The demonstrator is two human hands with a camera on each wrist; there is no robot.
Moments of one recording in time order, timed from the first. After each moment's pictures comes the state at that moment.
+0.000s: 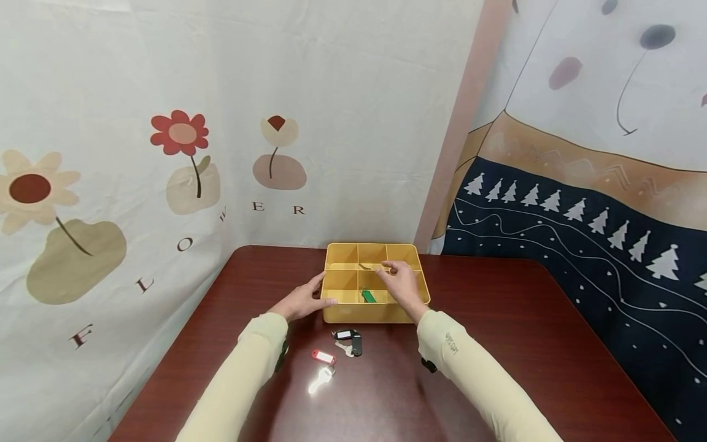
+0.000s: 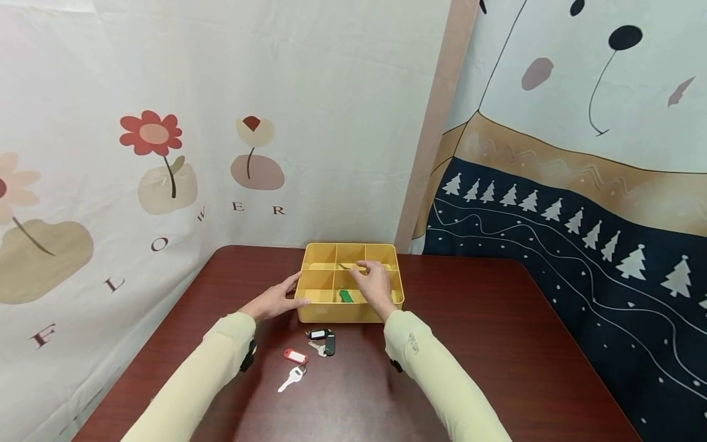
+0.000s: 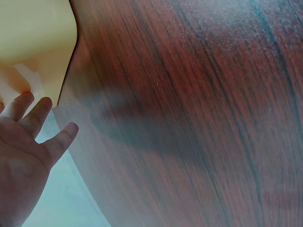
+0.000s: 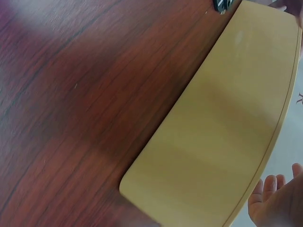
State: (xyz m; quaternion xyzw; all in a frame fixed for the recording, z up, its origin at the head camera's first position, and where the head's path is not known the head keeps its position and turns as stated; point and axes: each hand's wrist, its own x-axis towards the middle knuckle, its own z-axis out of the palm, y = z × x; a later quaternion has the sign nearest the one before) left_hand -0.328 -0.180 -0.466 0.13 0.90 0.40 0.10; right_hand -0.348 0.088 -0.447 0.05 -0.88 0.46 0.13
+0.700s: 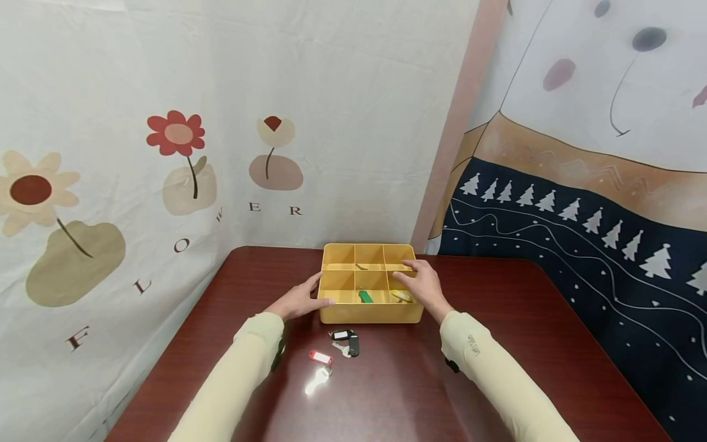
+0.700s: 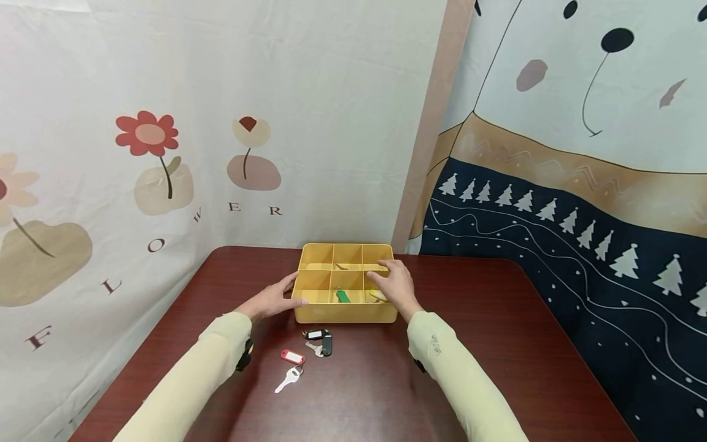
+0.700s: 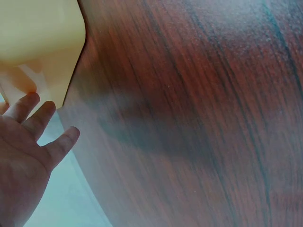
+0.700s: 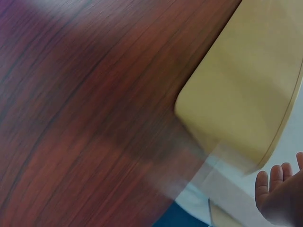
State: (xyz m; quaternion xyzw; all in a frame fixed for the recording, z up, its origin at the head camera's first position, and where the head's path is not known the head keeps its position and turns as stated) left_hand -0.331 -0.180 -0.465 0.13 0.90 0.40 0.10; right_hand -0.350 0.148 -0.445 0.09 -0.91 0.40 0.11
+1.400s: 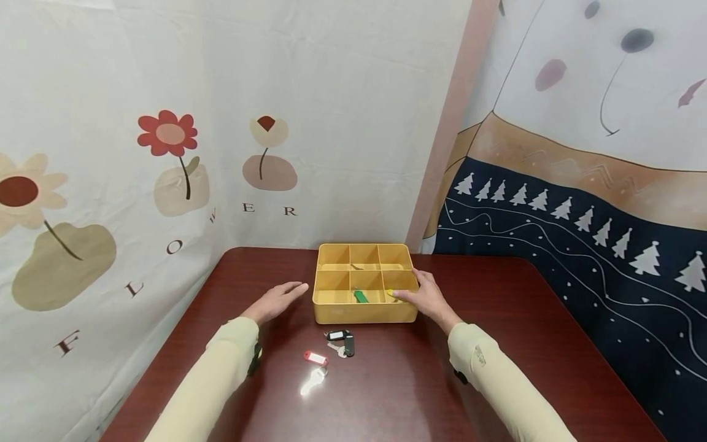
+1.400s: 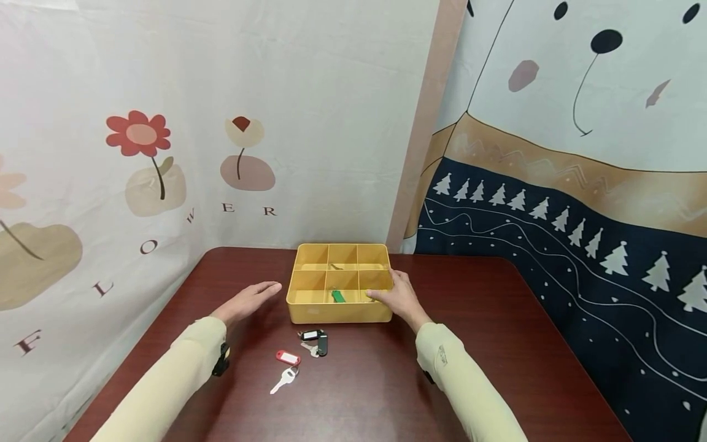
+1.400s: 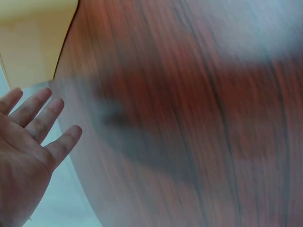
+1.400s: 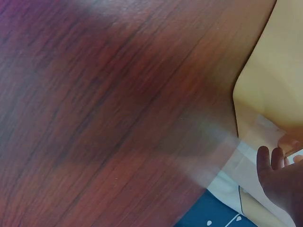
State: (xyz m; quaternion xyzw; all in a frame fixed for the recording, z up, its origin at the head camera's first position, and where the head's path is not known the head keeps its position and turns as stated) left_hand -0.323 -0.216 -0.467 0.08 0.91 0.39 0.08; right_hand -0.341 0.176 -0.472 0.07 -0.90 0.44 0.00
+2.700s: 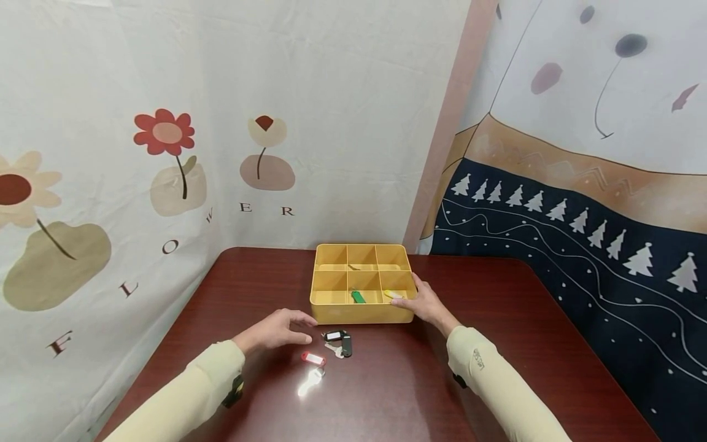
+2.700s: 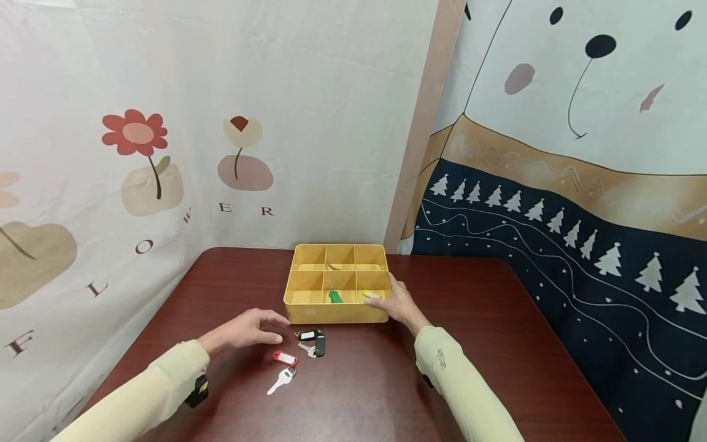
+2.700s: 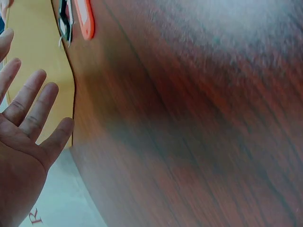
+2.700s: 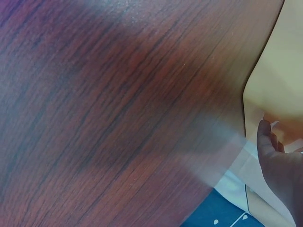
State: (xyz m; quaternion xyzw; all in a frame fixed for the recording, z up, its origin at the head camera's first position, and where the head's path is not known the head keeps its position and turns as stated) left_hand -0.278 -0.205 -0.475 0.31 0.86 0.38 0.10; right_hand -0.336 0.178 -0.479 0.04 -0.89 0.44 -0.04
